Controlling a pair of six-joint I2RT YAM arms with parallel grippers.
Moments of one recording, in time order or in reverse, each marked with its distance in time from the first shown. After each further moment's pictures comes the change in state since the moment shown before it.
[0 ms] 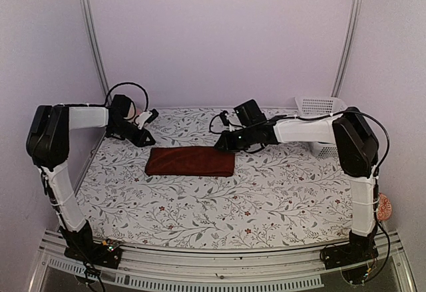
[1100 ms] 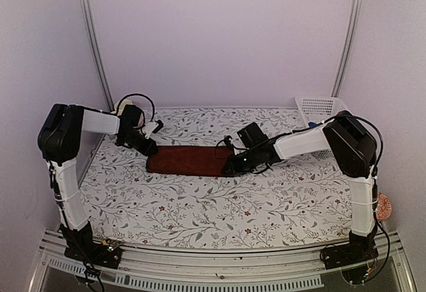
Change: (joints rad) left arm -0.052 0.142 -0.035 0.137 -0.232 -0.063; right arm 0.029 0.022 -0.231 0.092 -0.051 -0.003
